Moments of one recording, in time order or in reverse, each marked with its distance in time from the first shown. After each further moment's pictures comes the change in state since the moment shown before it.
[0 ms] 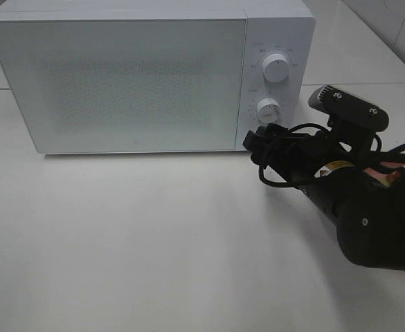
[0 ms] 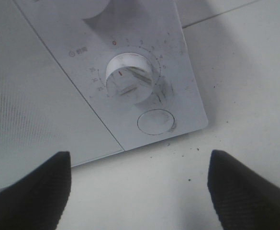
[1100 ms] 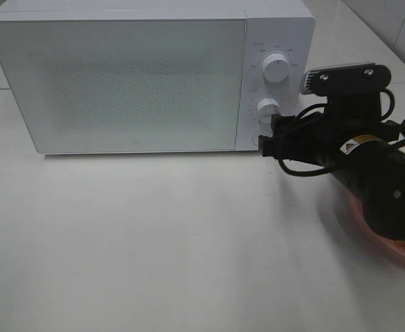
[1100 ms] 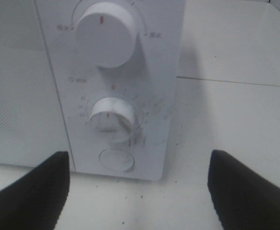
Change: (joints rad) left arm 0.000 0.000 0.000 0.000 0.000 0.000; right arm -0.087 -0.092 0.001 -0.050 0.044 -0.572
